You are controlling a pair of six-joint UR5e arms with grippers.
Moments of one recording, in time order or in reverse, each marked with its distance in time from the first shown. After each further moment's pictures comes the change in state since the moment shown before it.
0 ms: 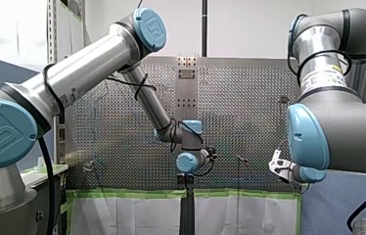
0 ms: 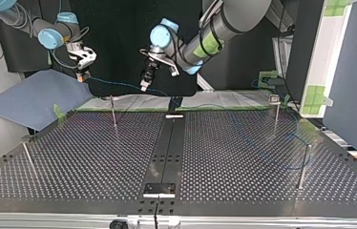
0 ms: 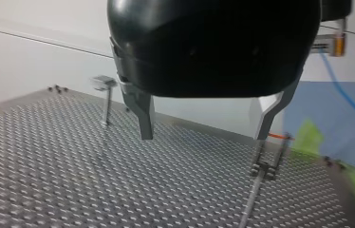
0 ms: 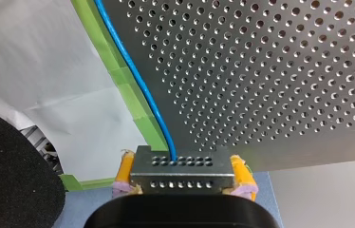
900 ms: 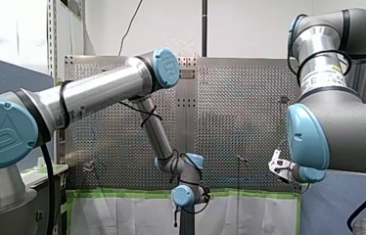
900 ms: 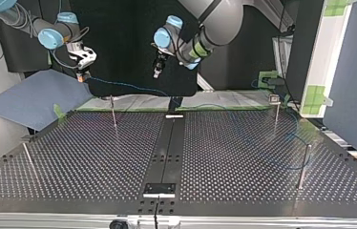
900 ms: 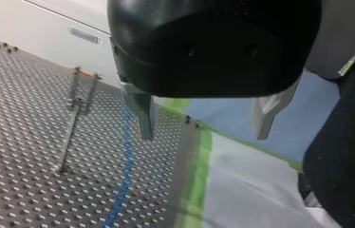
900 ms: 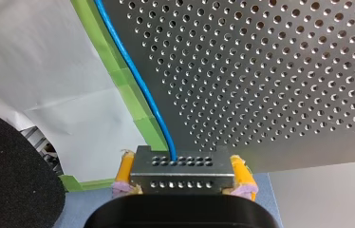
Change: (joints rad) left arm 0.001 -0.267 0.102 -0.122 -0.029 -0.004; right arm 0.002 0.000 0.000 0.000 0.000 0.000
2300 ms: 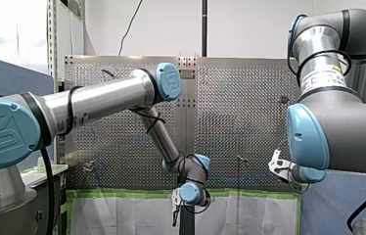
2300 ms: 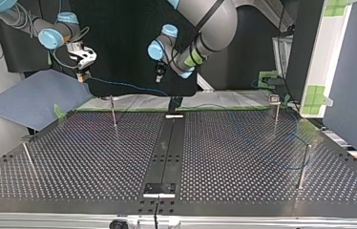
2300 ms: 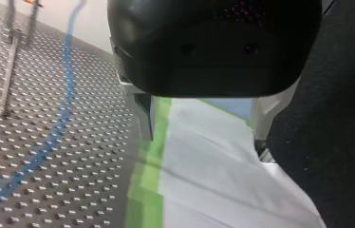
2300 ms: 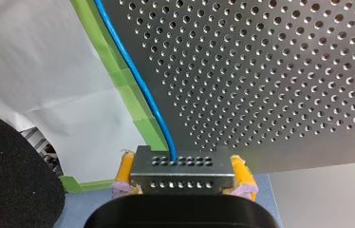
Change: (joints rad) left arm 0.018 -0.080 0.199 -0.255 -0.063 0.025; right arm 0.000 0.002 0.000 -0.004 -0.002 0.000
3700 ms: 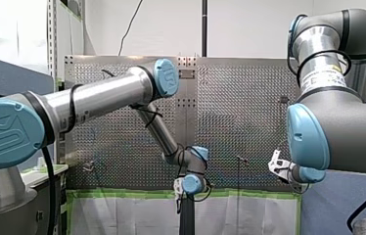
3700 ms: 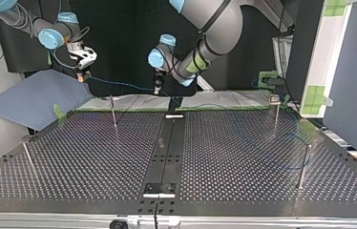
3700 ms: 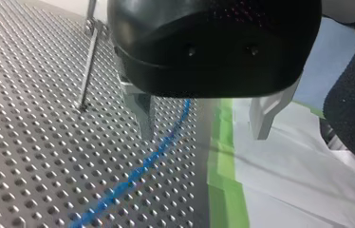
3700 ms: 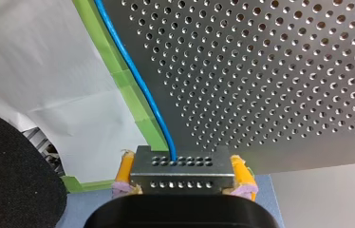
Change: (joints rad) left arm 0.038 0.014 0.060 0.049 -0.003 0.013; right arm 0.002 0.000 0.000 0.005 0.000 0.000
